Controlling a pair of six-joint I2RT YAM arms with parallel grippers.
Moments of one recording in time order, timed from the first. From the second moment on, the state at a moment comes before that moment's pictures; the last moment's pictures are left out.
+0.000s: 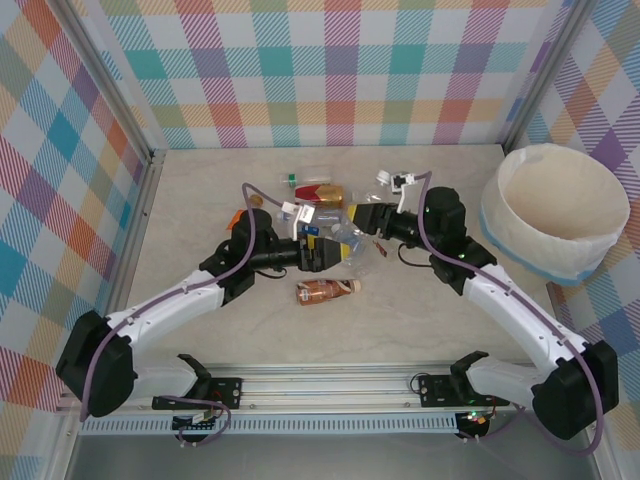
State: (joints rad) left arm -0.67 1.24 0.81 0.19 0.61 -0.71; right arm 0.49 1.11 0.91 -0.04 -0.43 0.62
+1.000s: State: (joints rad) left arm -0.67 0.94 0.58 -0.11 -0.18 -0.71; right arm 0.28 0.96 1.33 -0.47 0.43 -0.08
